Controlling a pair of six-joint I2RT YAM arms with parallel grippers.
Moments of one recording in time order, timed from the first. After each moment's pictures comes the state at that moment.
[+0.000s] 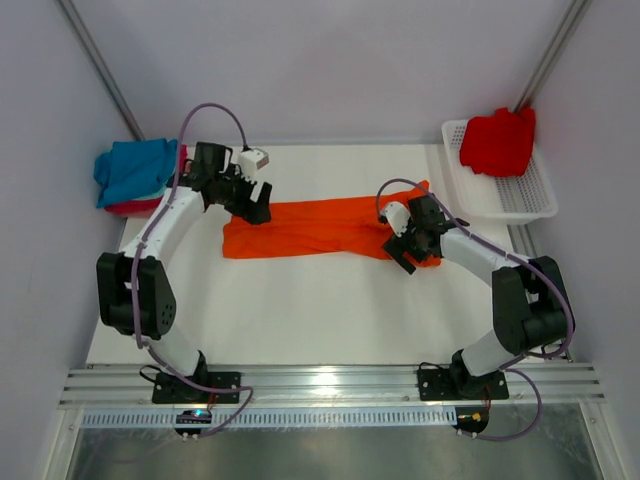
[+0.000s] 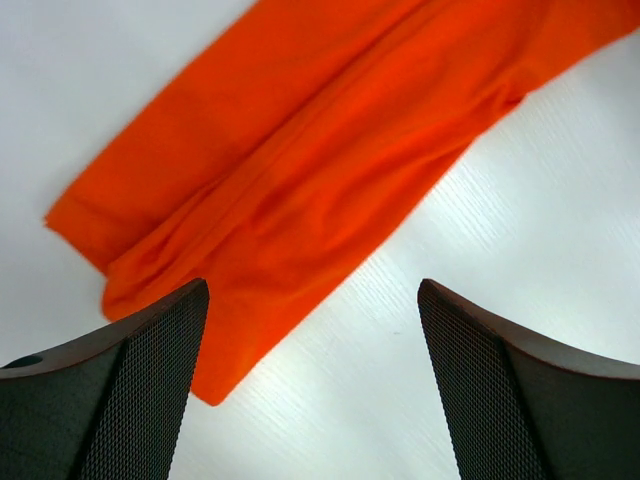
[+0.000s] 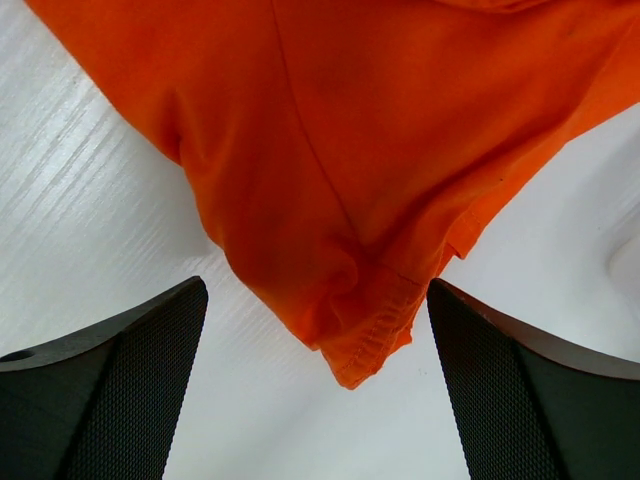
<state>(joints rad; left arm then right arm) -0.17 1.66 1.40 -0.64 0.43 0.31 0.28 1.54 0.91 -0.41 0.01 -0.59</state>
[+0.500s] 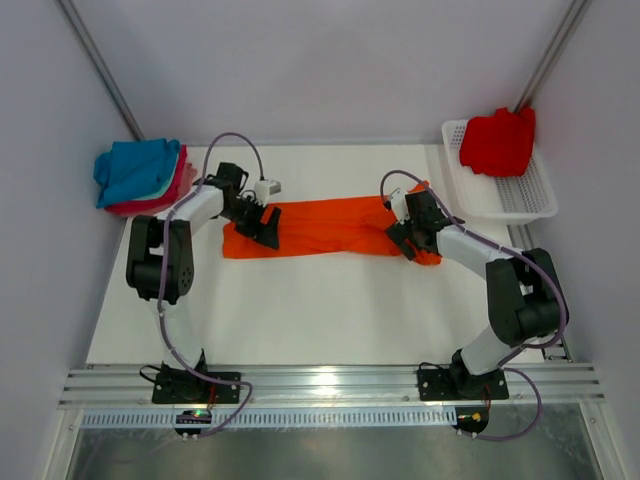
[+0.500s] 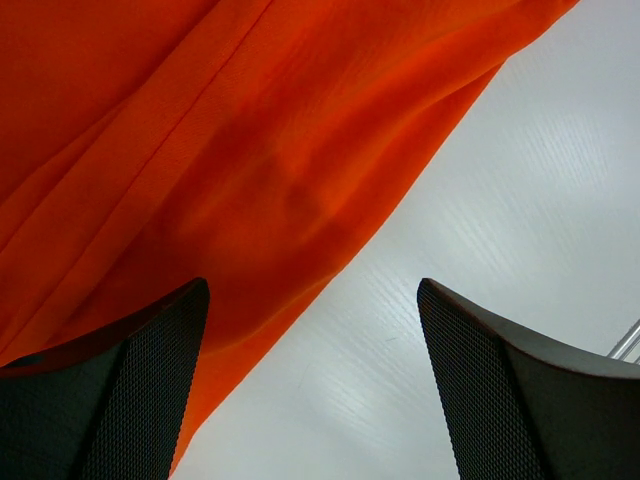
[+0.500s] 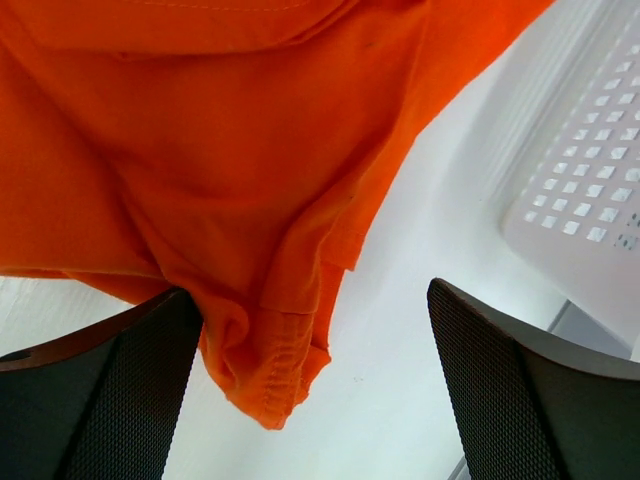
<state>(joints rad) -0.17 1.95 1.41 -0.72 0.59 0.37 0.28 1.59 0.91 -0.25 0.23 -0.49</state>
